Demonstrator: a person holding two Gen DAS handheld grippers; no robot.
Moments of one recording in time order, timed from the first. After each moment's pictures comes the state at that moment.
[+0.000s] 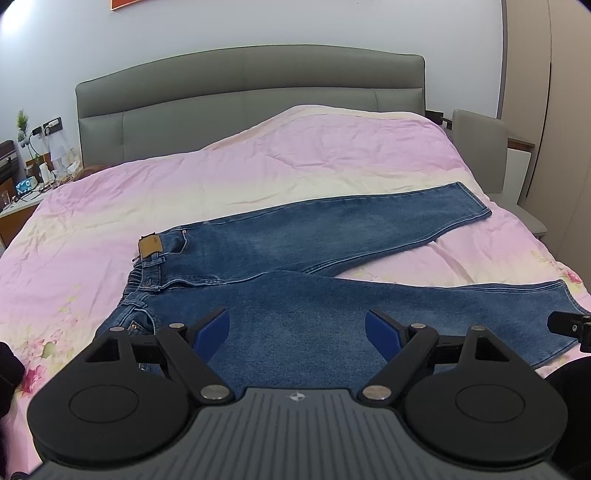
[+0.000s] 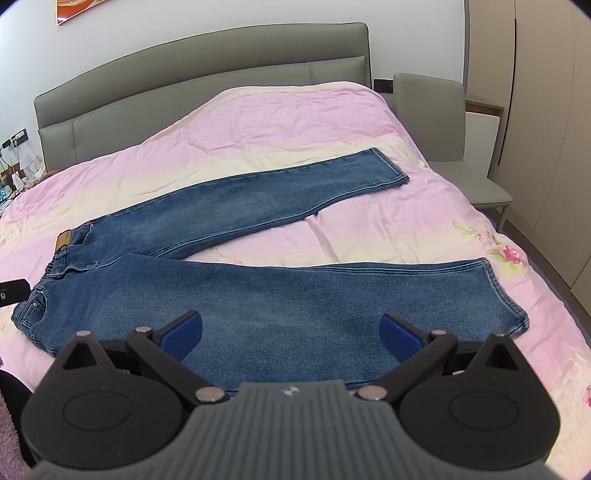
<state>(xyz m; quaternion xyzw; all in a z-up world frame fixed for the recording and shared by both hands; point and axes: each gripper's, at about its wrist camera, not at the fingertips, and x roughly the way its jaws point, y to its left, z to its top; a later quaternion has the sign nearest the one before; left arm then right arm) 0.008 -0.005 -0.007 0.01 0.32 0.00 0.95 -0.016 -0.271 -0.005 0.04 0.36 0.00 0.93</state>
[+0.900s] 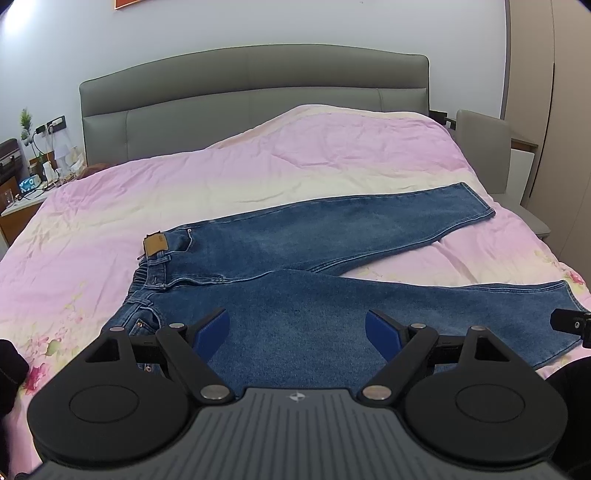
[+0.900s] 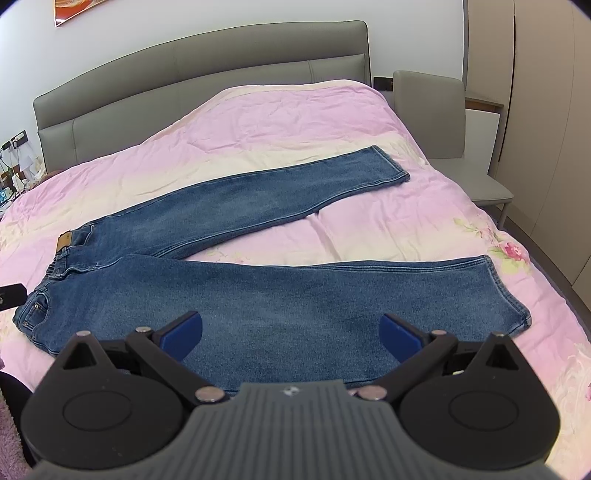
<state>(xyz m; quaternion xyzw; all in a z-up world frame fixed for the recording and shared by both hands) 0.006 -0.002 -0.006 0.01 0.32 0.00 0.95 -0.014 -0.273 -0.006 0.04 0.36 0.00 0.93</state>
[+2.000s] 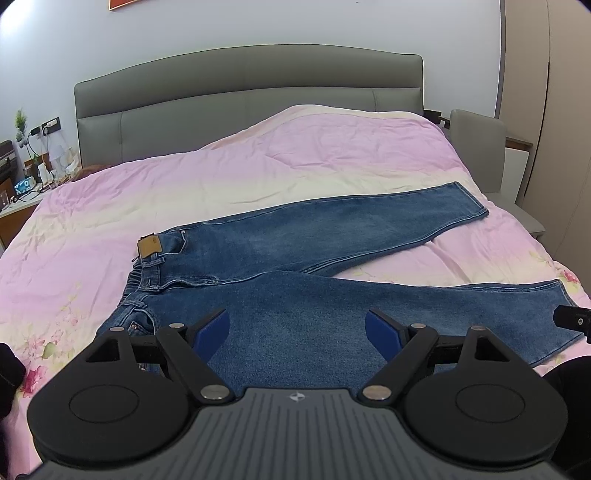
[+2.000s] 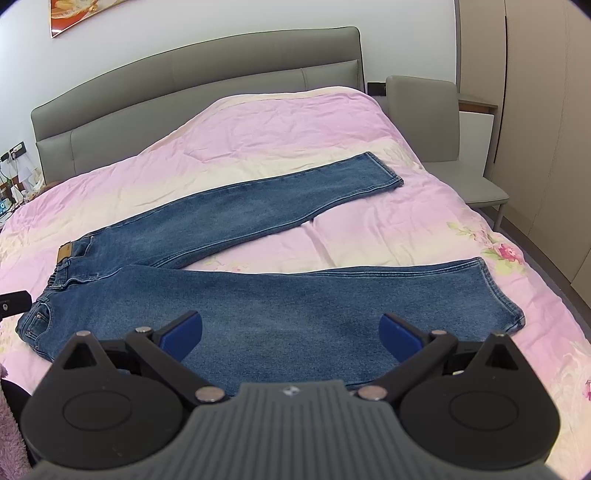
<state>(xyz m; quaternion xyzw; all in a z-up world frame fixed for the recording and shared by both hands) 0.005 -0.004 -0.006 0.01 0.32 -0.01 0.95 -0.024 -0.281 0.002 0.05 0.36 -0.01 0.93</state>
